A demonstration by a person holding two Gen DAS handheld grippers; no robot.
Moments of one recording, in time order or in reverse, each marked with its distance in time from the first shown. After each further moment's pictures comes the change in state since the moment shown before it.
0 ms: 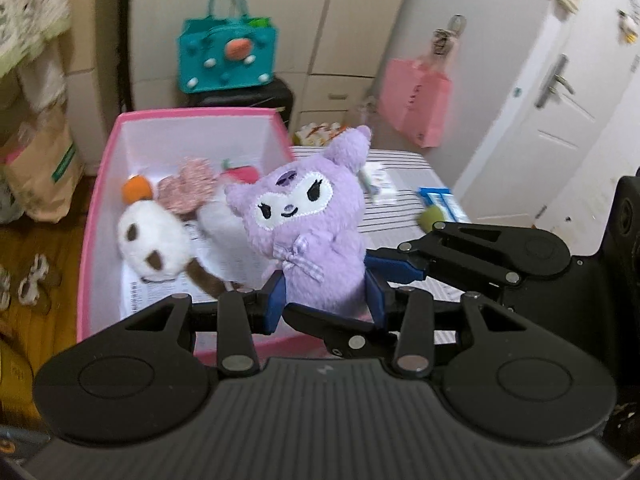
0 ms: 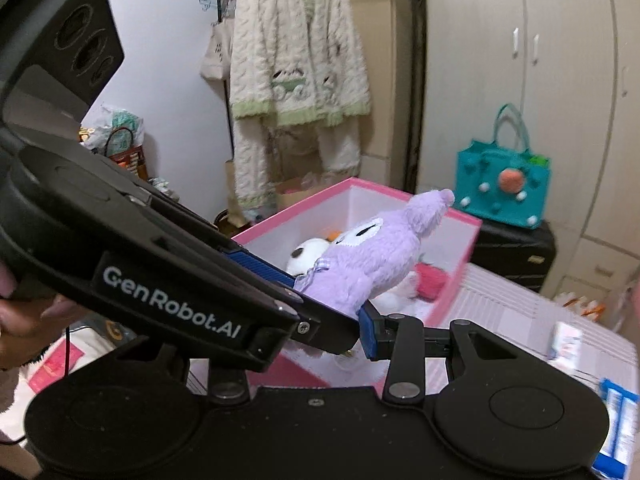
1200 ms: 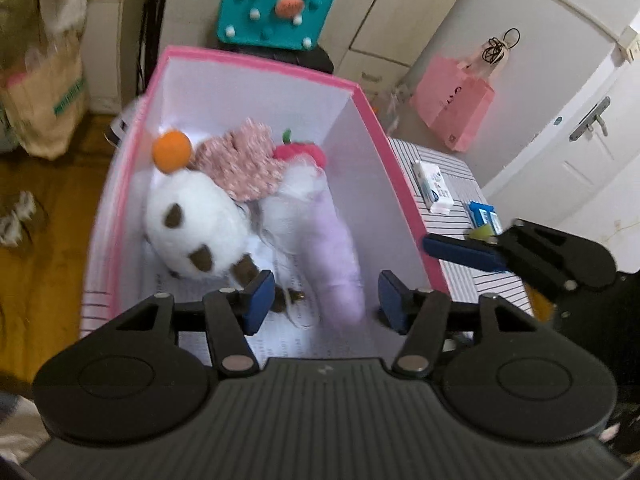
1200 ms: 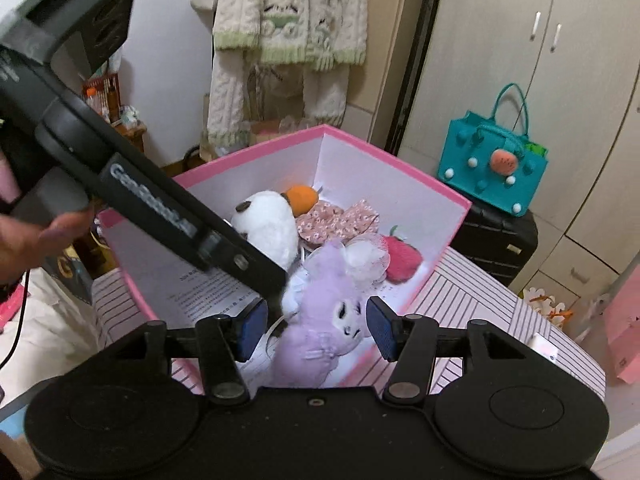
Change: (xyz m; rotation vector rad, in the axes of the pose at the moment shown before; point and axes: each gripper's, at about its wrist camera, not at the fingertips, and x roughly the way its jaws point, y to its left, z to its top) left arm 0.057 0.094 0.014 -0.190 0.085 -0.043; right arm 0.035 -0.013 0.006 -0.129 0.158 -0.105
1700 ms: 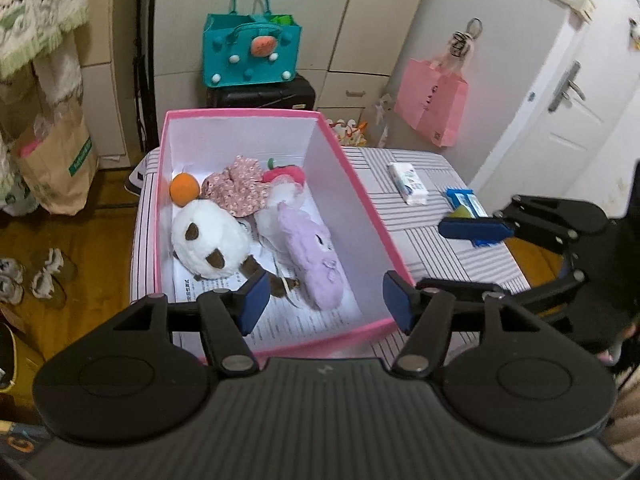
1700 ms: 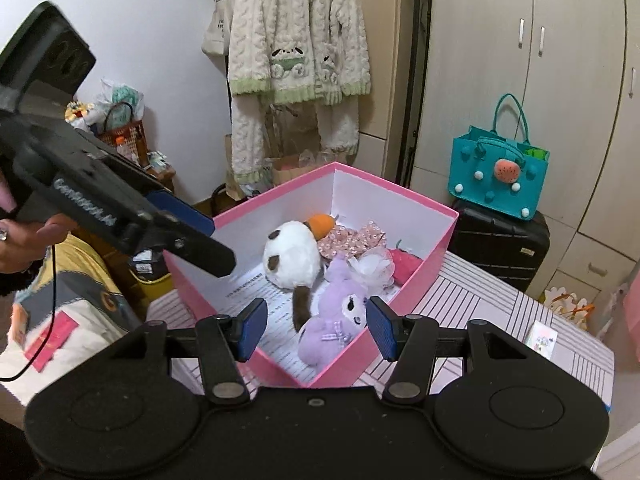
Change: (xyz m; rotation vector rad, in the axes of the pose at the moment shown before) left arm -0.078 -0.043 -0.020 0.174 -0.066 0.060; right arm -0.062 -0.015 -0.008 0.087 -0.083 0.106
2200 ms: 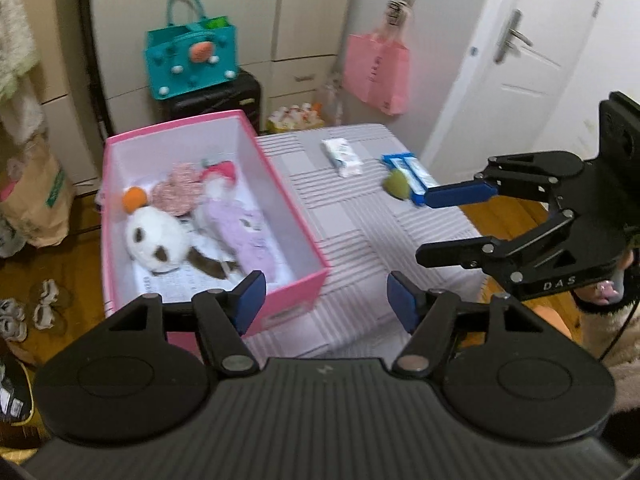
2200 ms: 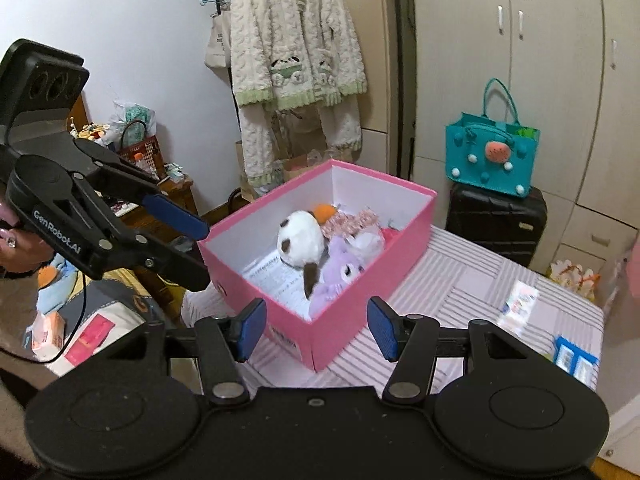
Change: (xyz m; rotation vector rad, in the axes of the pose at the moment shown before) left arm -0.038 -0.077 -0.010 0.170 0.059 -0.049; right arm -0.077 -0.021 -0.023 0.077 0.011 0.046
